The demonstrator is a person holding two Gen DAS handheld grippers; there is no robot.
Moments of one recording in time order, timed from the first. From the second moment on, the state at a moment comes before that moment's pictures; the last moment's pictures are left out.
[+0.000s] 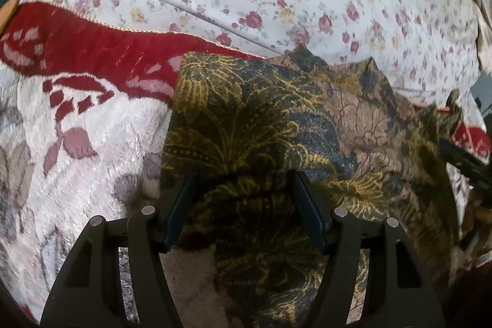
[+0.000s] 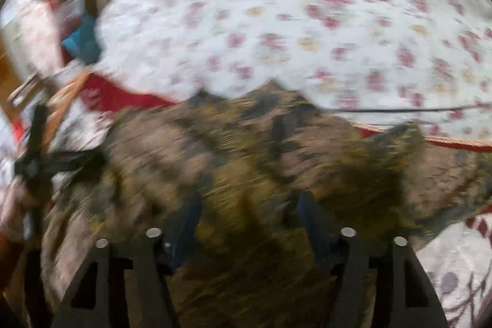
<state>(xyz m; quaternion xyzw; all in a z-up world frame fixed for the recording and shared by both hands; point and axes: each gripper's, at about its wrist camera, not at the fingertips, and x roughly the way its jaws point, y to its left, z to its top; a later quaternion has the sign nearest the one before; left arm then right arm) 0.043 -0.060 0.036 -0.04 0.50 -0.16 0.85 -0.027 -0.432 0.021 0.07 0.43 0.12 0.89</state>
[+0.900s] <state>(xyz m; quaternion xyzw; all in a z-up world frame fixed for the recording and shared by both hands) 0.020 -0.038 0.042 -0.02 0.53 -0.17 0.83 -0.006 -0.379 0.076 0.04 0.37 0.15 0.91</state>
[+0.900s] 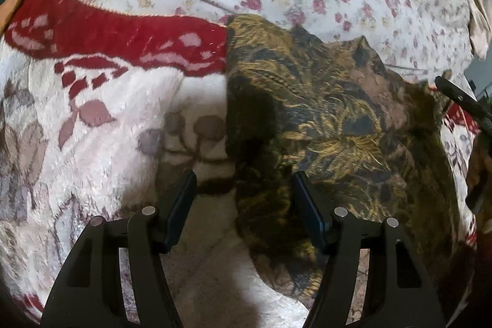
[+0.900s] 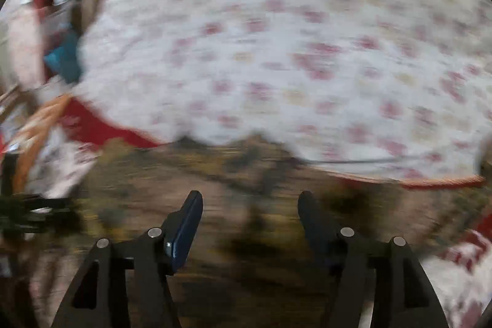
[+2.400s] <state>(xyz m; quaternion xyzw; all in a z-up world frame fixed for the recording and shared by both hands) 0.040 -0.019 0.031 -0.13 0.48 -0.19 0.85 0.142 -0.205 0.028 0.04 0.45 0.30 0.84</state>
